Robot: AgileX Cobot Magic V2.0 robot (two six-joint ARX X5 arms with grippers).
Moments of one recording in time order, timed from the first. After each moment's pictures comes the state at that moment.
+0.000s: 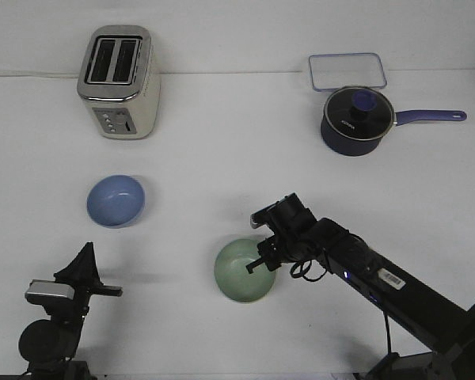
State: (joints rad) left arm -0.04 0.01 0.03 0.17 0.05 0.01; right arm 0.61 1.50 1.05 -0.69 -0.23 0.20
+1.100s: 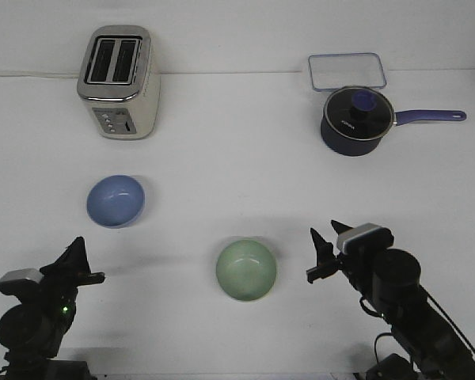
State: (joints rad) left arm -0.04 0.24 0.38 -0.12 0.02 -0.41; right arm 0.48 0.63 0.65 -0.37 0.01 0.19
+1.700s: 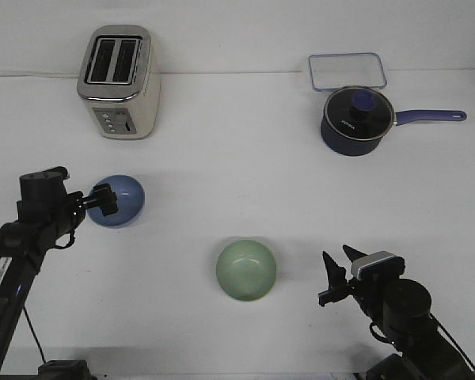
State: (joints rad) left arm 0.01 1.23 1.08 -0.53 0.03 -0.27; right arm 0.48 0.44 0.53 -0.48 0.03 0.23
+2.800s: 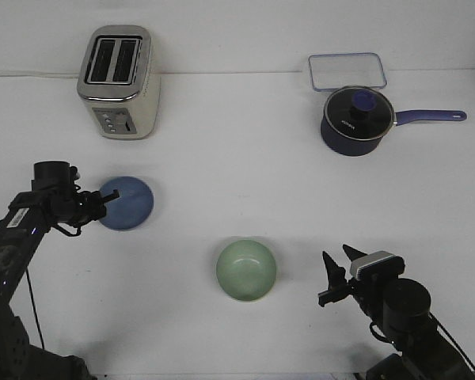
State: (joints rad) left arm 0.12 1.58 1.13 -0.51 0.22 -0.24; right arm 0.48 0.44 0.53 -0.48 0.03 0.22
